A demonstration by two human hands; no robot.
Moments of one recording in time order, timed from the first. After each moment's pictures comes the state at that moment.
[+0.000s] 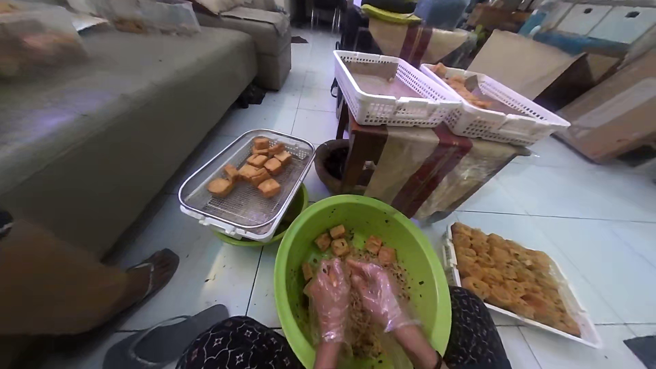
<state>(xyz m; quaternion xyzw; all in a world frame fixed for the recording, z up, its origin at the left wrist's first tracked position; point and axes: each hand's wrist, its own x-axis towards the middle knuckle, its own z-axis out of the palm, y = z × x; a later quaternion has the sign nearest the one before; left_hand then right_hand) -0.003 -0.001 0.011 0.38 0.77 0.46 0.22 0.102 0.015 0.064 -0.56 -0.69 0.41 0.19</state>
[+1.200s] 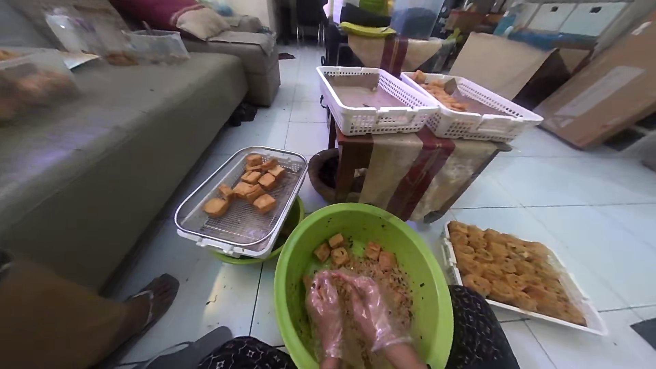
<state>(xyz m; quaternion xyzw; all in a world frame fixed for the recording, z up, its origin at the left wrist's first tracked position) -0.005 -0.004 -0.004 0.28 0.66 0.63 0.29 0.086 -0.004 0.059 -0.55 -0.71 0.36 0.25</state>
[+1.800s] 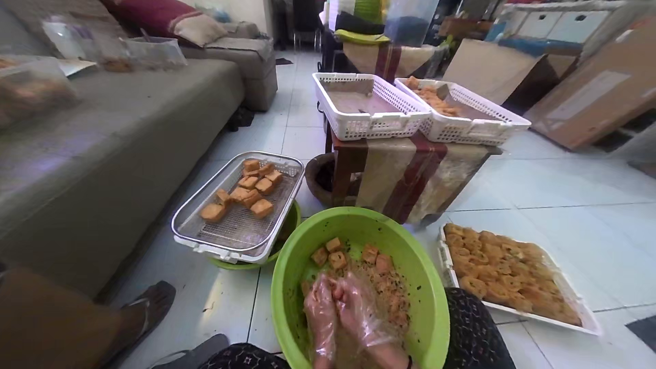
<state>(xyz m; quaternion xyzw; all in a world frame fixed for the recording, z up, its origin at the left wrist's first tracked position) -0.011 -0.003 -0.001 0.24 0.66 0.60 0.39 0.071 0.004 0.059 -0.56 -0.75 0.31 0.16</state>
